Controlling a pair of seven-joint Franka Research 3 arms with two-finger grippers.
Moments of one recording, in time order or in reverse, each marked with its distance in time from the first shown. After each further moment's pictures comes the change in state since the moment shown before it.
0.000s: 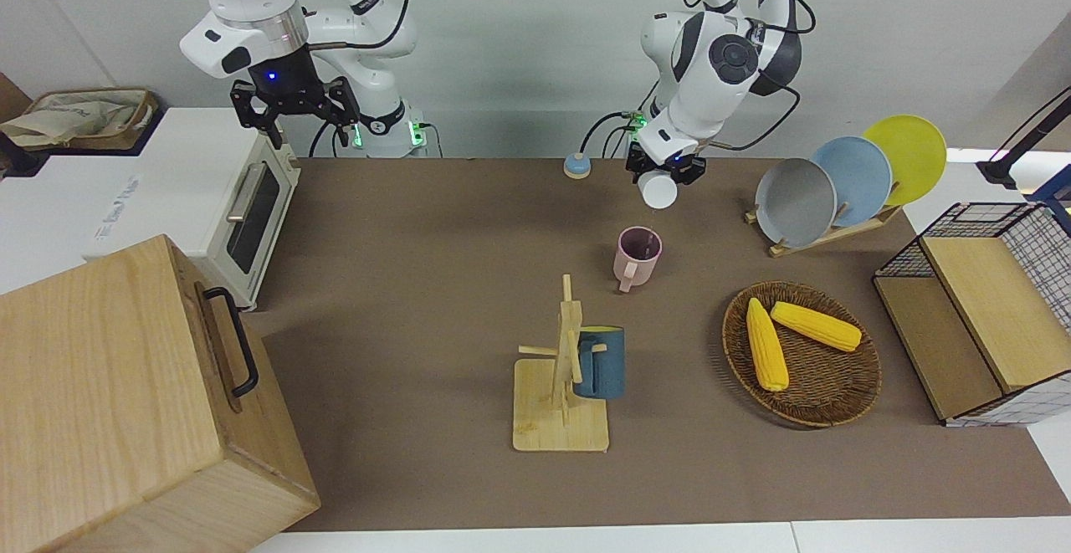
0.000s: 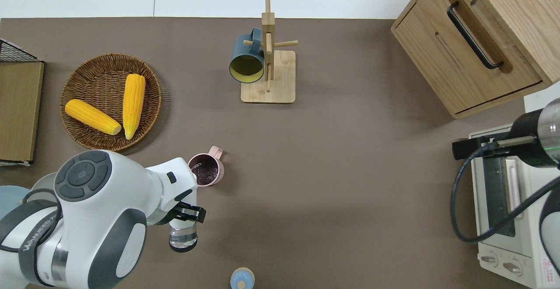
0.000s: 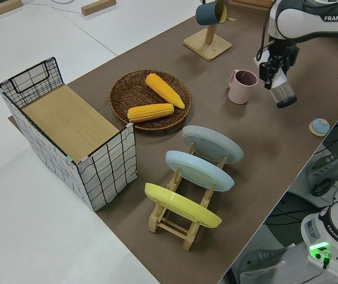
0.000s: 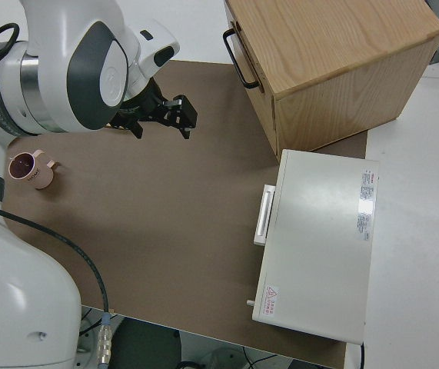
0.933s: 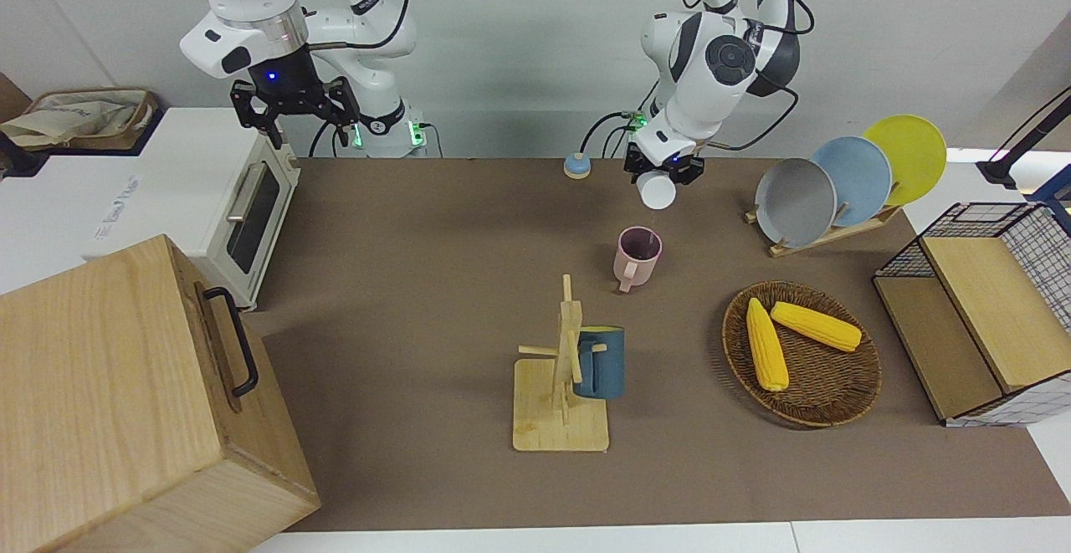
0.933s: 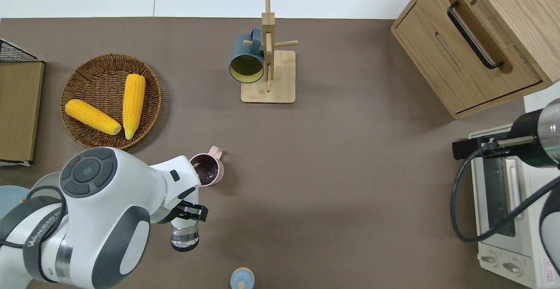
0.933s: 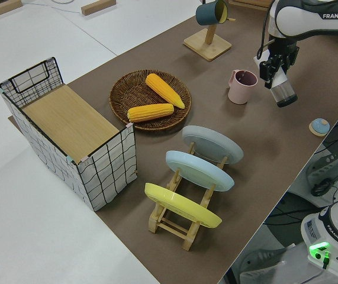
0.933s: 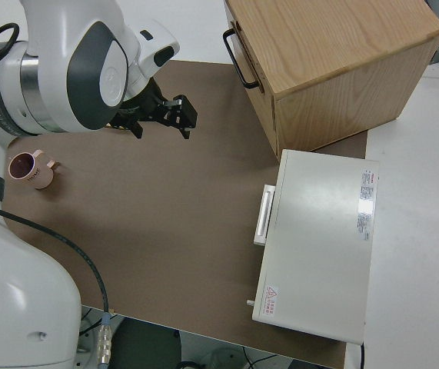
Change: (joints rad) left arm 0.000 0.016 -0.009 0.018 0.006 -0.010 -0.021; right arm 0.000 0.000 0.000 0.000 0.000 0.000 0.000
